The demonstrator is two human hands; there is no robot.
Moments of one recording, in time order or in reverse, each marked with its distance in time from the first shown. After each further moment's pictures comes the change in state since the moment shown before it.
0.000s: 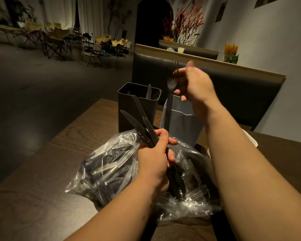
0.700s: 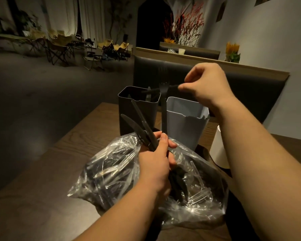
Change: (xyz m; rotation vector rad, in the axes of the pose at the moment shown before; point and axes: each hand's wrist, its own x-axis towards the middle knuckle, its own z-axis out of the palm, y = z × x) left_hand 0.001 -0.006 0.001 0.030 0.027 0.069; right_hand 0.006 -0.008 -0.034 -0.576 0.090 -0.150
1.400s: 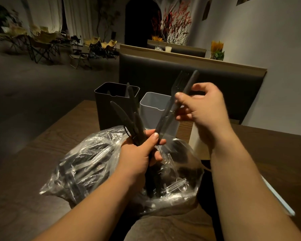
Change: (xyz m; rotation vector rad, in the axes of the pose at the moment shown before) left_hand -0.011 0.002 0.003 0.133 -0.188 -0.094; right_hand -0.081 0.021 -0.025 0.654 0.032 0.336
